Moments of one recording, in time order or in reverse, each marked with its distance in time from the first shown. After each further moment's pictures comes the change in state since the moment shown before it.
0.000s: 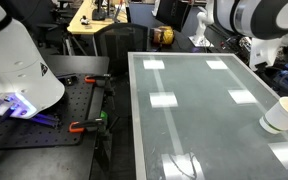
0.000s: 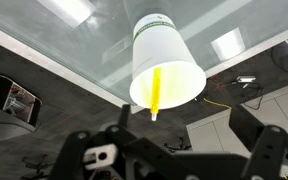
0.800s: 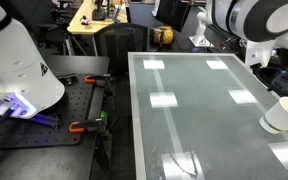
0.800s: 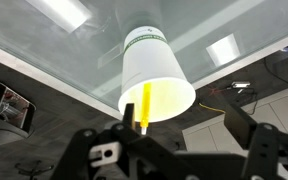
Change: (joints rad) arm -0.005 0.017 0.029 0.008 0.047 0.000 -0.042
